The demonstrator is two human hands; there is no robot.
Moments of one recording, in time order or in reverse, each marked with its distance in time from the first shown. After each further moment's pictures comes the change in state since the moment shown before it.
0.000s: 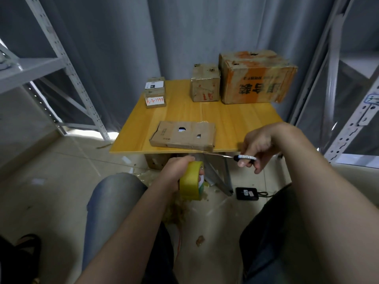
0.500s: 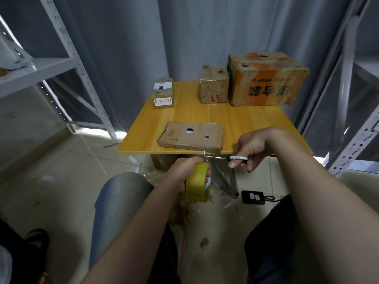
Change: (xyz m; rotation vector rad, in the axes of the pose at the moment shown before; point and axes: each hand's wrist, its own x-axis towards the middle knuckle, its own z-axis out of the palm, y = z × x) left_hand 0.000 0.002 -0.004 0.003 -0.068 -0.013; right_hand 0.024 -0.024 0.009 -0.109 0.056 -0.091
